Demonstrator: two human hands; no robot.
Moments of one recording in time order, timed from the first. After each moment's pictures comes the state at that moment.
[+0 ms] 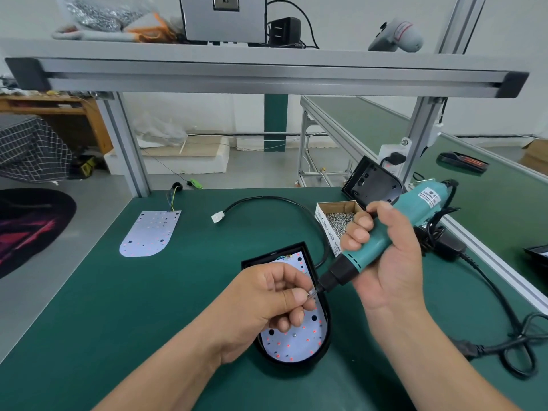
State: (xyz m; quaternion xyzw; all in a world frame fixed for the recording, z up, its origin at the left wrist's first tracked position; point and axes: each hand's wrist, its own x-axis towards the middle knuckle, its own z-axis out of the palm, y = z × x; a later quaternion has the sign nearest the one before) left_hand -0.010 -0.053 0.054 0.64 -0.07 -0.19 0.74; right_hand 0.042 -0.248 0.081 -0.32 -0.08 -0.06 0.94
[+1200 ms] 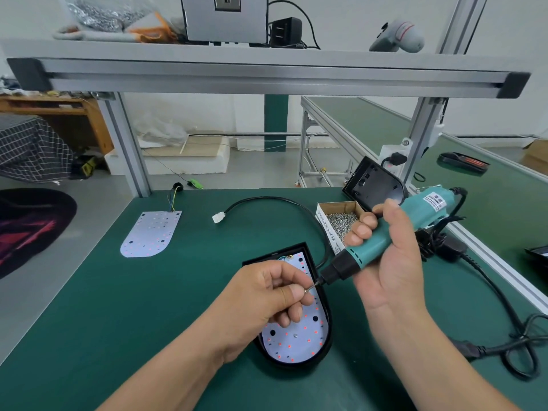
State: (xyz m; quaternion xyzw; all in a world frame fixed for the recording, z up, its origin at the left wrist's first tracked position) left_hand -0.008 -0.053 0.050 0.68 -0.06 -0.14 0.72; right_hand 0.048 -0.246 0.079 -0.32 -0.03 -0.11 0.94
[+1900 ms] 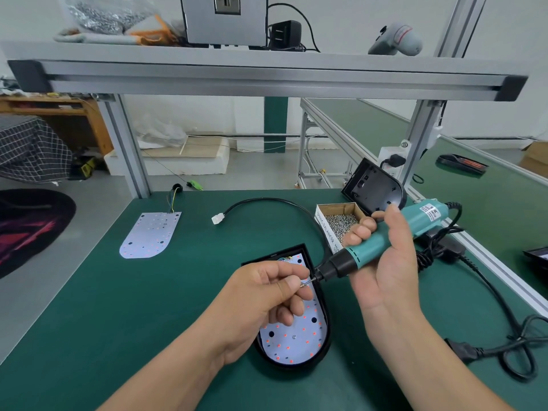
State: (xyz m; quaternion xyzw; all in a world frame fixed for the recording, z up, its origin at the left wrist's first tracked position) left_hand -0.006 -0.053 0.045 0.62 -0.03 -0.14 0.77; right_hand 0.052 -0.247 0.072 -0.27 0.02 -0.11 0.96
